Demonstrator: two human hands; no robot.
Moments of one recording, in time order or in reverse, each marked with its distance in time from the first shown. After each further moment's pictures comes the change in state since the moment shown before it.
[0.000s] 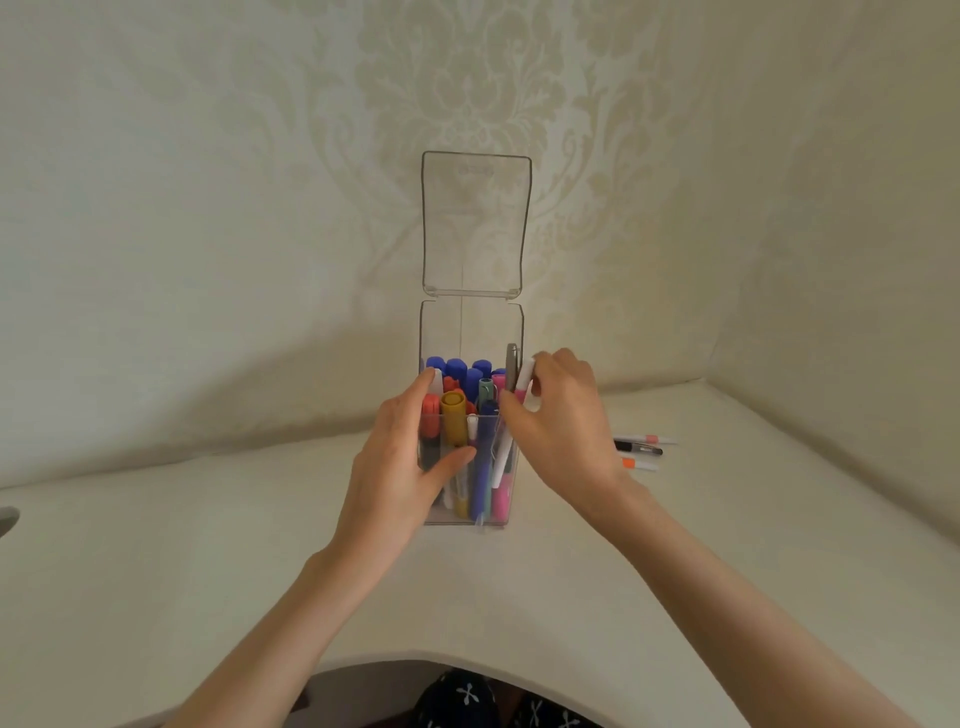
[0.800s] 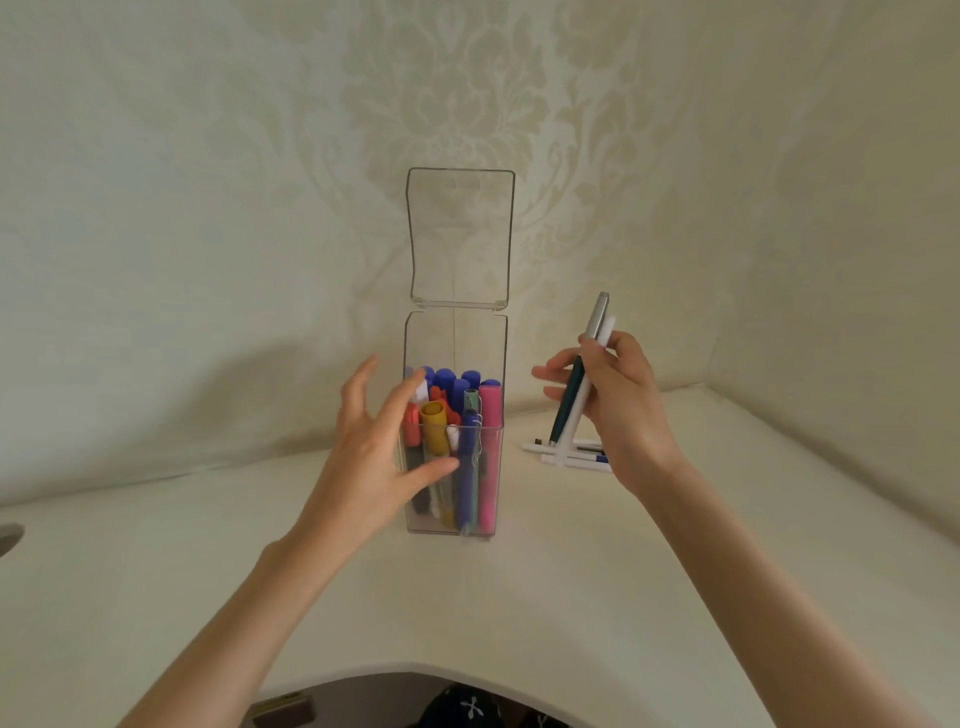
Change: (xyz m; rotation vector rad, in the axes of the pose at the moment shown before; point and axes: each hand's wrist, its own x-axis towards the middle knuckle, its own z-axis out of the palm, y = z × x) left_hand 0.013 0.004 -0.024 0.181 -0.090 0.052; right_hand 0.015 0.031 -0.036 1.036 0.019 0.340
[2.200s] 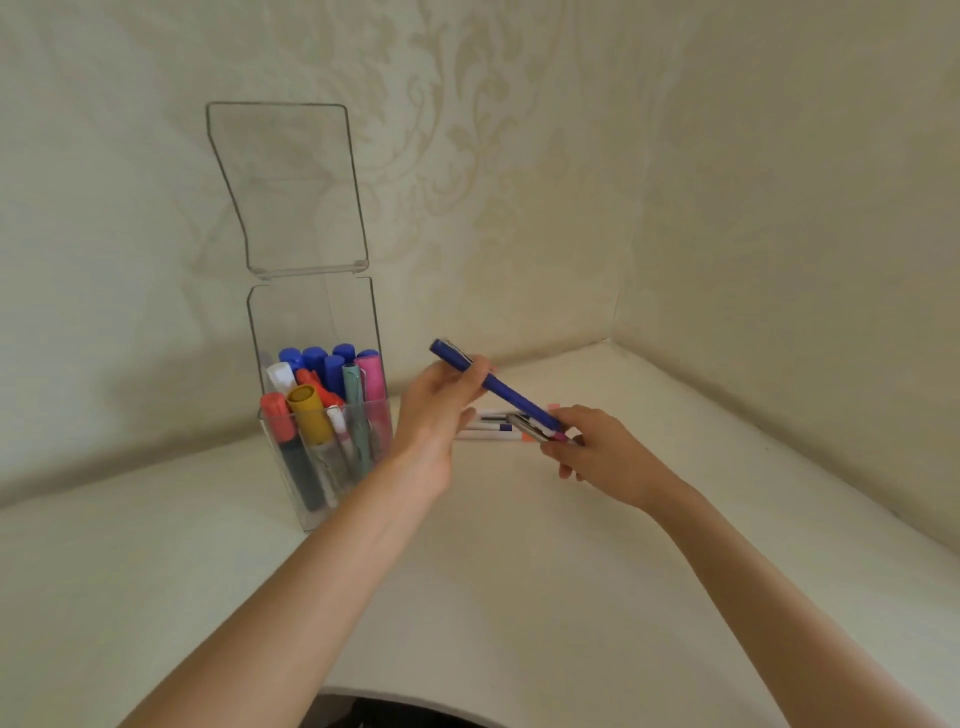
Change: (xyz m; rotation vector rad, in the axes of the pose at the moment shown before) left_hand 0.055 0.104 0.122 -1.103 -0.162 -0.649; right_hand -0.009 0.055 -0.127 -0.904 -0.252 0.153
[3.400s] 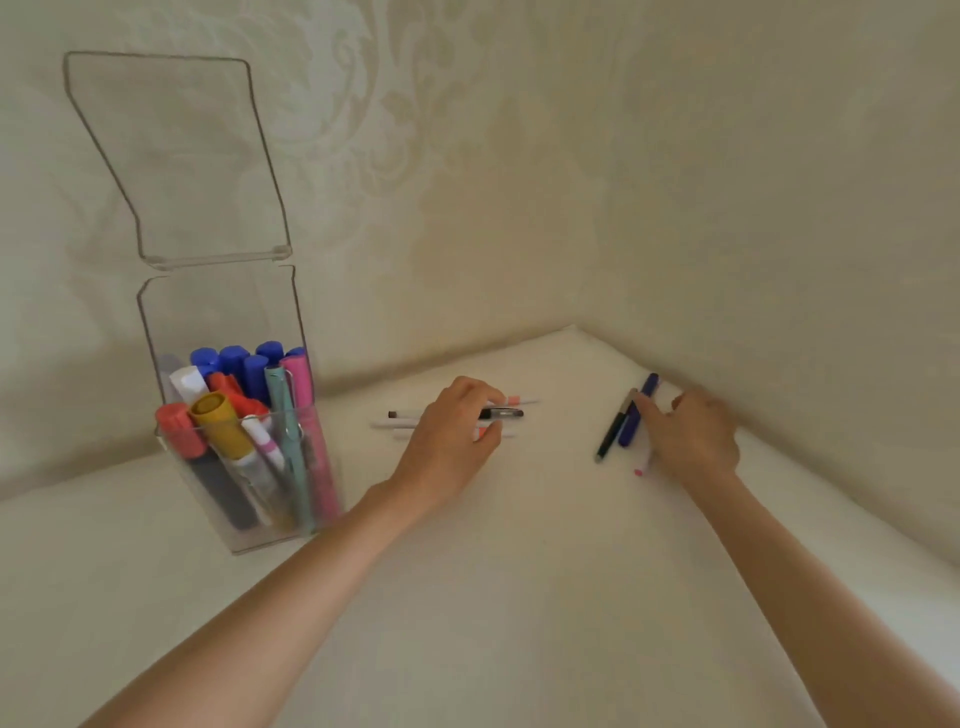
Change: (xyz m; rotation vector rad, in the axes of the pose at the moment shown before) left_hand 0.033 -0.059 0.018 1.001 -0.308 0.632; right_hand 0.009 0.100 -0.057 -0.311 0.555 0.697
